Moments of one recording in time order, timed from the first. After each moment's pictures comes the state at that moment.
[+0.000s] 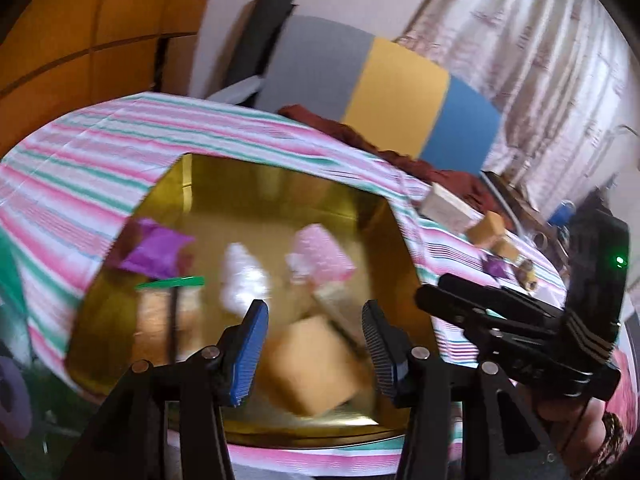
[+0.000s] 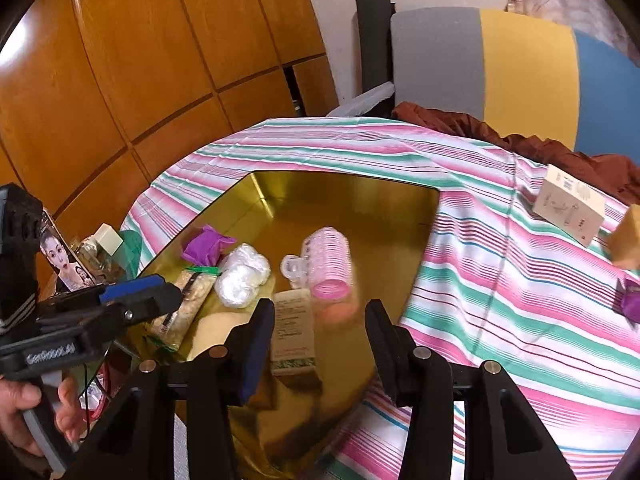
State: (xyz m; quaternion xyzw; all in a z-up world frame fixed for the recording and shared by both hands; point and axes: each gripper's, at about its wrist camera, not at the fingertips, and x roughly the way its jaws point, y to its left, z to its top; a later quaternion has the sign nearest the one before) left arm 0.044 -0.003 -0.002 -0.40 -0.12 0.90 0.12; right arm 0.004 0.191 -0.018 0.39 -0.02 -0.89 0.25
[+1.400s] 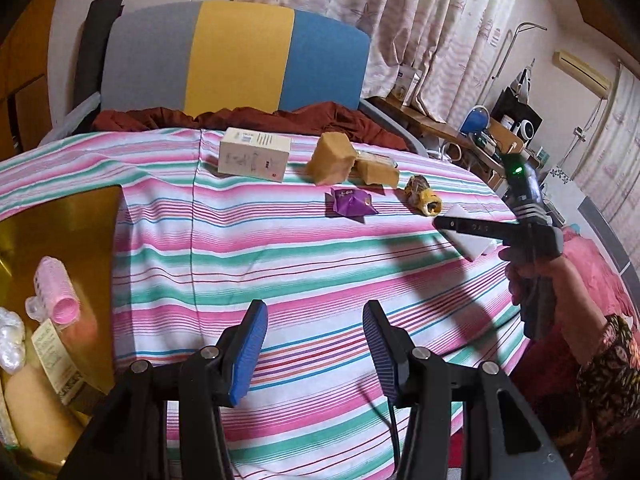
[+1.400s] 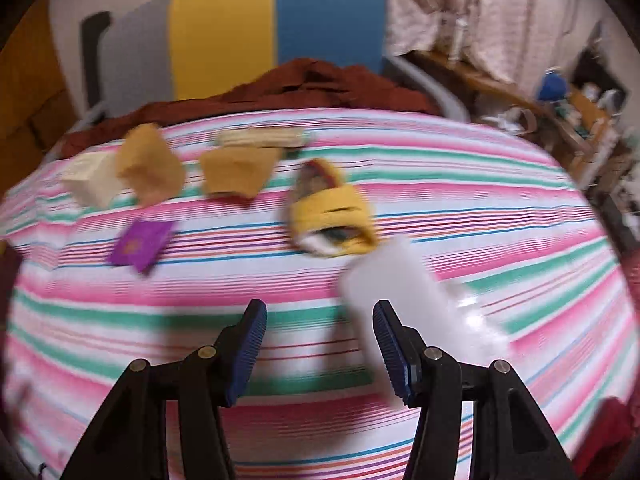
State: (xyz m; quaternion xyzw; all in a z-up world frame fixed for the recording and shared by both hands) left arm 0.044 0.223 -0.004 -0.41 -0.01 0.86 0.30; right arm -0.006 0.589 -0.045 0.45 -0.07 -0.88 -0.12
